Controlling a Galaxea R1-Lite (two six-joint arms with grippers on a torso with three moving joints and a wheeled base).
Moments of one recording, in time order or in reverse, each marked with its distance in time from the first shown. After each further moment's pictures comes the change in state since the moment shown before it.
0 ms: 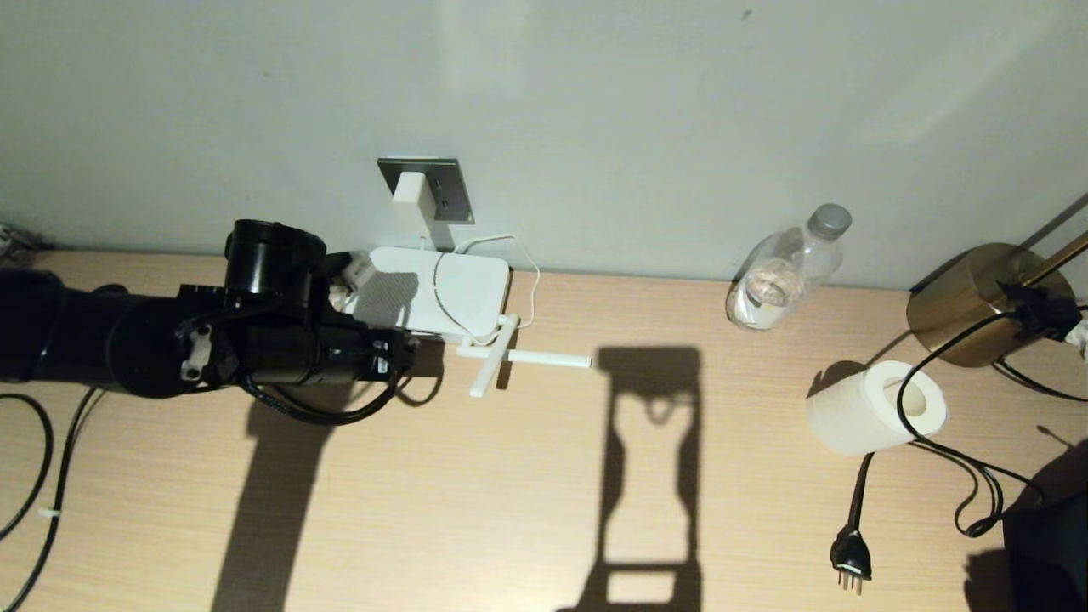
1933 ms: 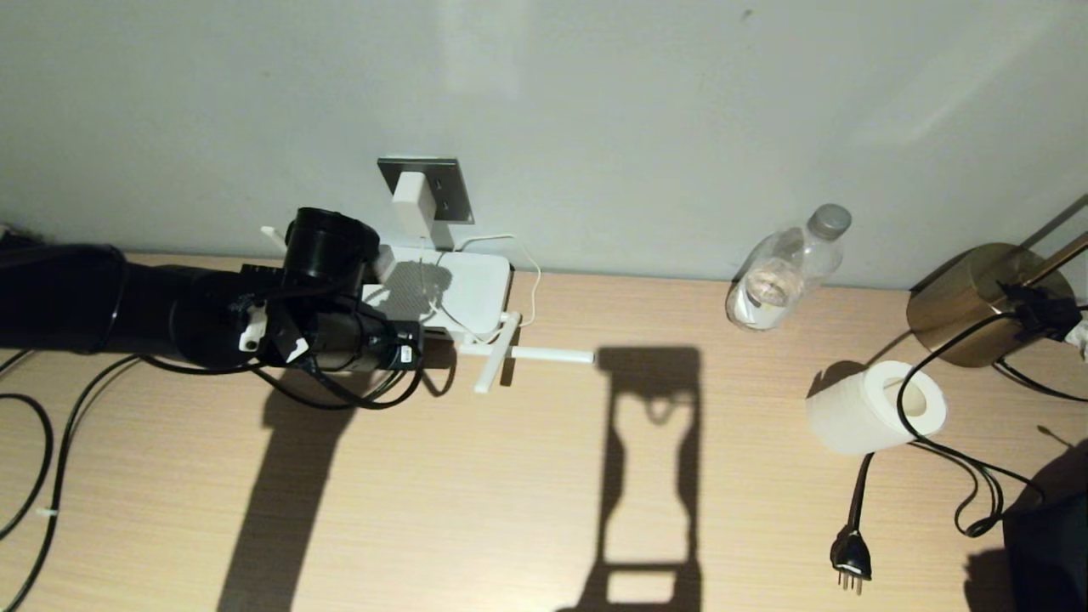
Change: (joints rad) left arm -0.095 0.071 -0.156 0.138 0.300 -0.069; right arm 0.000 0.000 0.000 0.000 0.000 0.000
